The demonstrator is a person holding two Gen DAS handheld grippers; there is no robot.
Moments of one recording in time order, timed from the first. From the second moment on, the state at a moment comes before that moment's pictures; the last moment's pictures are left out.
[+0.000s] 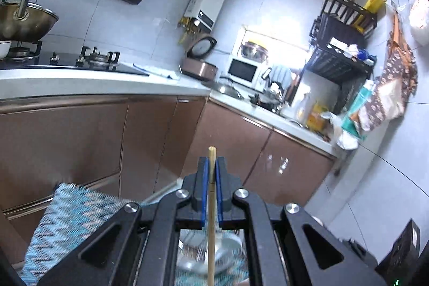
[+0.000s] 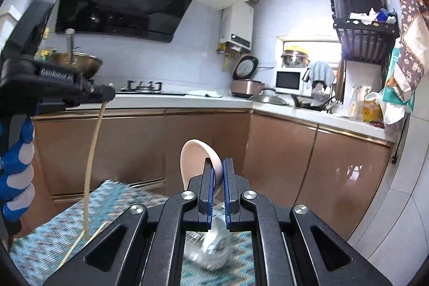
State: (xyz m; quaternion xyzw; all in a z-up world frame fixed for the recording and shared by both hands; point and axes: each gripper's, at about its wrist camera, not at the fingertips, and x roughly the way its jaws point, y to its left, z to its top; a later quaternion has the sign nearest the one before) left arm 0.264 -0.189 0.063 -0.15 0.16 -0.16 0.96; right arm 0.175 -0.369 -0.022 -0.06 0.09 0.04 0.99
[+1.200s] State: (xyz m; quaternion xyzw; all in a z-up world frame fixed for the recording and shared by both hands) left arm 0.277 -0.224 -0.029 -0.06 0.13 -0.08 0.99; right arm 0.203 -0.395 -0.107 -0.06 0.12 0.00 0.99
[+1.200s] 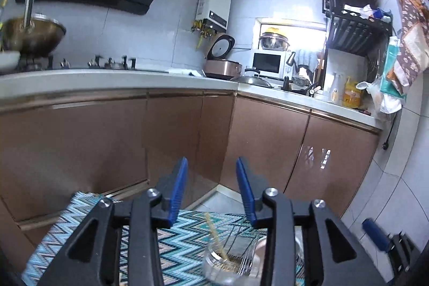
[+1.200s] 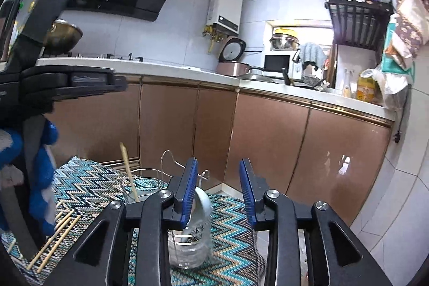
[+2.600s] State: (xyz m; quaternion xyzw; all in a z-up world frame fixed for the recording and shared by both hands) left arm 0.031 -0.005 0.051 -0.05 0.13 -0.05 0.99; right arm -0.003 -0.282 0.006 -0.03 0.03 0.09 0.99
